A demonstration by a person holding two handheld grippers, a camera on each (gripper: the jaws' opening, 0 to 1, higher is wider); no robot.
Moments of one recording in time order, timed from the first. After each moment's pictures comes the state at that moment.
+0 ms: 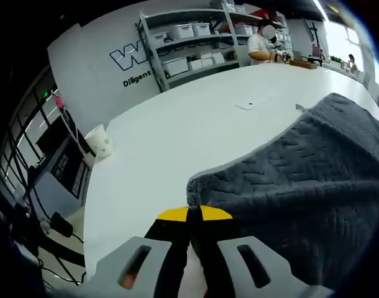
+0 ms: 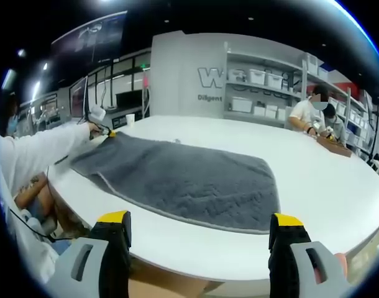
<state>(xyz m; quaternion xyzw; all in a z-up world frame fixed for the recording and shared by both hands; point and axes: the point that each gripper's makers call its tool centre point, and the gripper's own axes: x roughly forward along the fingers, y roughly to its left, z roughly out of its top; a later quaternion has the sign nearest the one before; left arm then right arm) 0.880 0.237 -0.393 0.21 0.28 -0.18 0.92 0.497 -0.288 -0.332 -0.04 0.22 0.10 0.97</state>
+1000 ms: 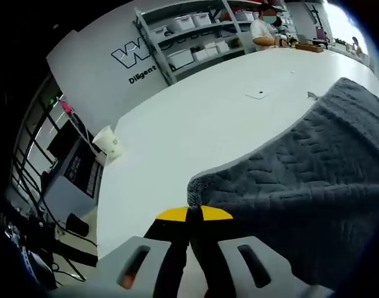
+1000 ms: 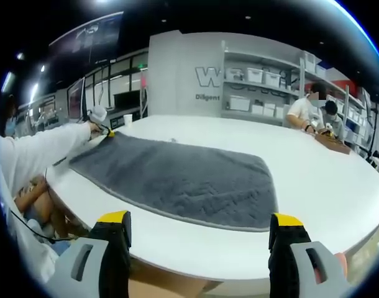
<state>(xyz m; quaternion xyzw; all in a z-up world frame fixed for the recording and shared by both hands) 0.895 0.245 -0.393 0.24 0.30 -0.13 0.91 0.497 -0.293 -0.335 -0.03 0.22 0.09 0.97</state>
